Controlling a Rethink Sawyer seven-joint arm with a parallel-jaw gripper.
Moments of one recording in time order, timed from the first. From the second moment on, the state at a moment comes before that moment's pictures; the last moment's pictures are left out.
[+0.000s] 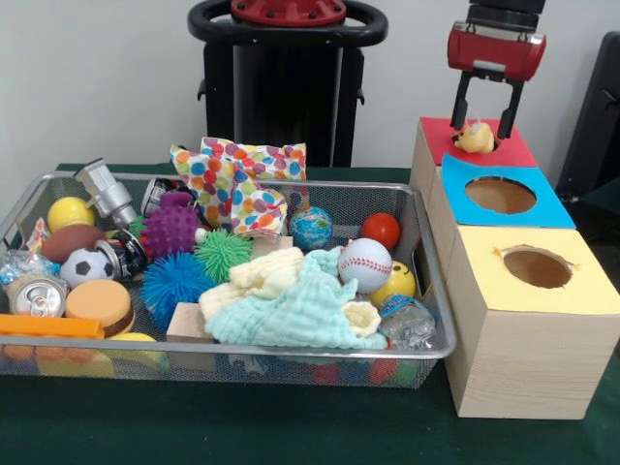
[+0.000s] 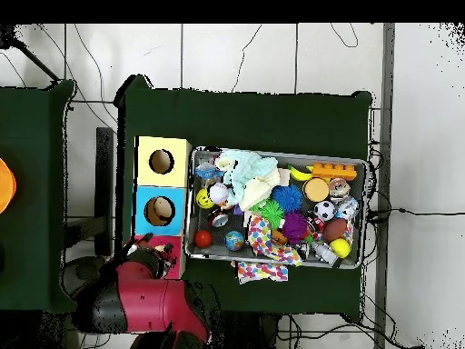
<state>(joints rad) 0.34 -0.81 -0.27 2.00 0.13 0.19 2.23</state>
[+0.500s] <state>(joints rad) 0.34 -0.82 -0.27 2.00 0.13 0.21 2.23</state>
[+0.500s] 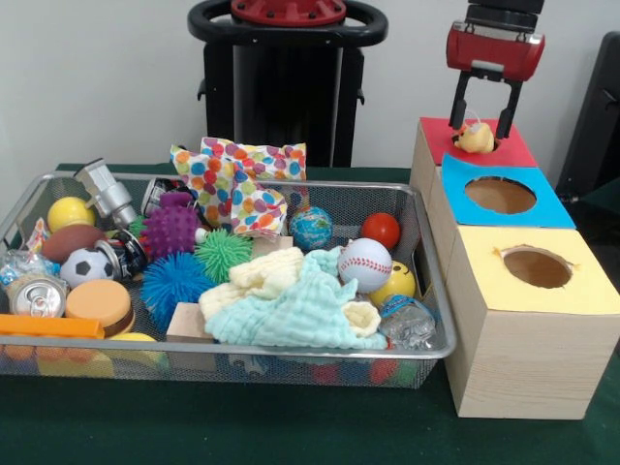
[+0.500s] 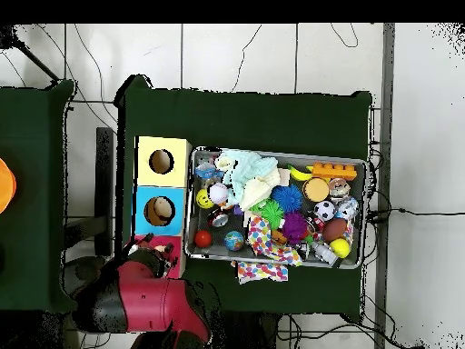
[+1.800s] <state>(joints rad) 0.35 -0.82 -0.27 2.00 0.13 0.22 2.23</state>
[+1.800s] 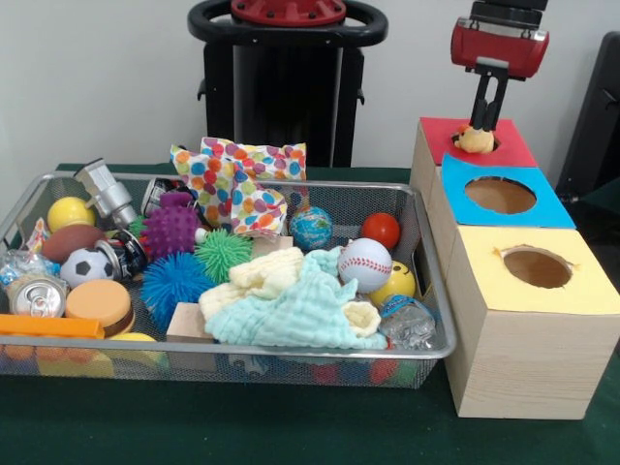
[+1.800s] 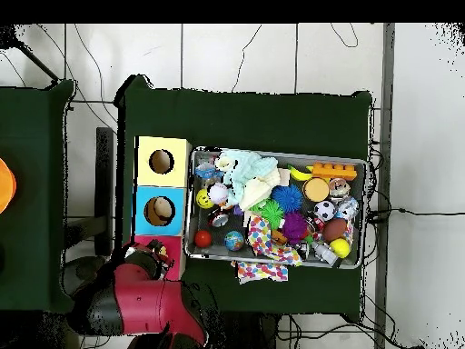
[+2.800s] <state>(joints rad) 0.35 -0.82 -0.27 2.00 0.13 0.22 2.23</state>
